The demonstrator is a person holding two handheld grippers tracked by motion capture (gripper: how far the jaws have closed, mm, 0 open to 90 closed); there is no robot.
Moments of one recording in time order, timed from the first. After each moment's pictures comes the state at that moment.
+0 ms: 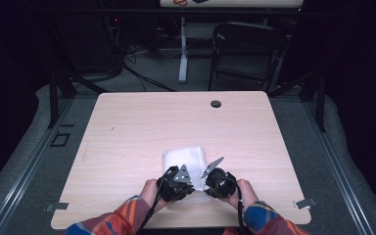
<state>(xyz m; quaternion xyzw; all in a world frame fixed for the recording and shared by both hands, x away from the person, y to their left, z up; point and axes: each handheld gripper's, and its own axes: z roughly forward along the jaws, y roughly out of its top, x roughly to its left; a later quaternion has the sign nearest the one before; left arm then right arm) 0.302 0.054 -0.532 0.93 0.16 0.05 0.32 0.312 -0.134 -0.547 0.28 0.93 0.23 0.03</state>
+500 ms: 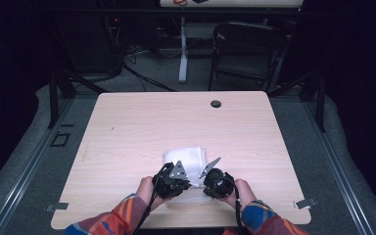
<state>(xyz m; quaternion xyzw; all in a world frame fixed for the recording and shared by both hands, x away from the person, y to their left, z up) 0.304 0.064 -0.522 0.92 0.19 0.07 0.33 0.316 -0.131 -0.551 0.28 0.94 0.20 0.03</state>
